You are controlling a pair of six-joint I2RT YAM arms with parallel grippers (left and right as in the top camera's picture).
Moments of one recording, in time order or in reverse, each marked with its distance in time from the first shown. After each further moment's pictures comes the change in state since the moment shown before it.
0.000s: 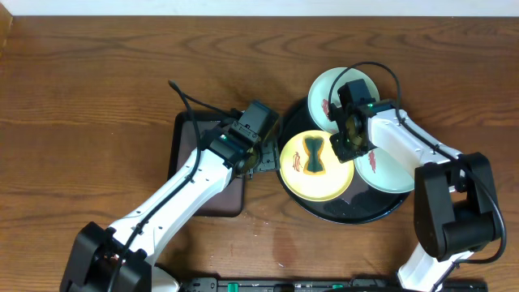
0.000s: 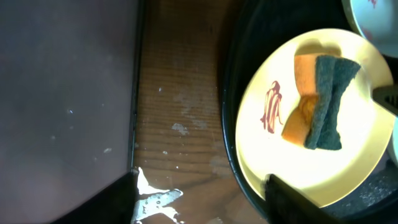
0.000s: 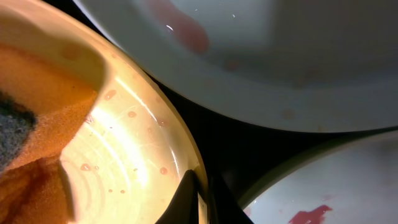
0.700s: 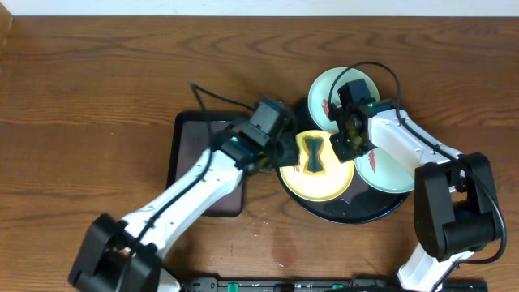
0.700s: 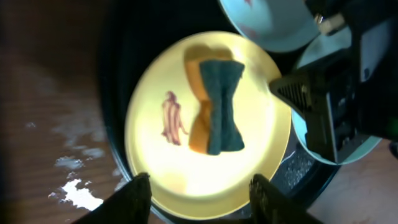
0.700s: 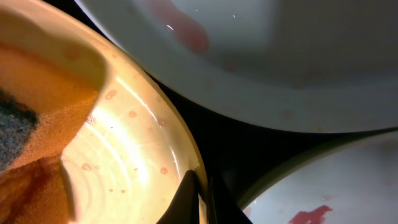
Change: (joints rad) left arm -0.060 0.058 0.000 0.244 0.169 0.002; right arm -0.001 0.000 0.000 0.005 -0.005 0.001
